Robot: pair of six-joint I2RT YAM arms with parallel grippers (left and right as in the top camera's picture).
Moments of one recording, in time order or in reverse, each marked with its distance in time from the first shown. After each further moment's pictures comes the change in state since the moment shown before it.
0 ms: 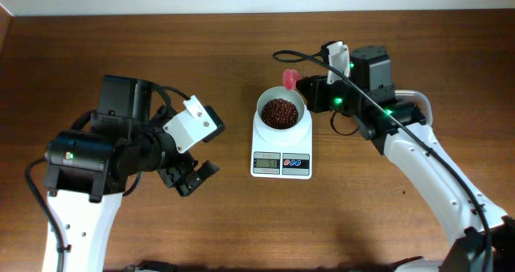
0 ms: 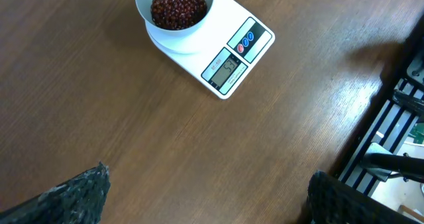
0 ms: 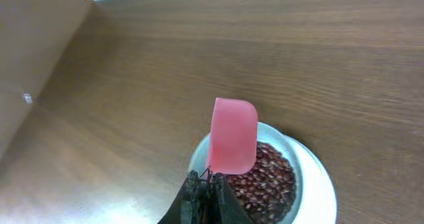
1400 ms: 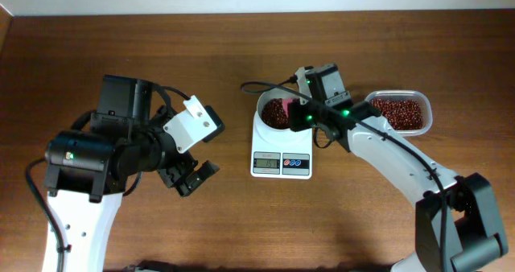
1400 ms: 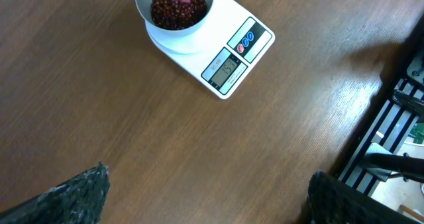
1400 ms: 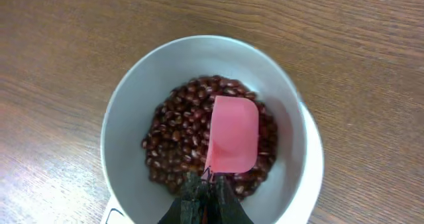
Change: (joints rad) left arm 0.000 0.000 0.000 0.000 0.000 0.000; right arm 0.136 0.176 0.000 -0.085 0.243 -0.109
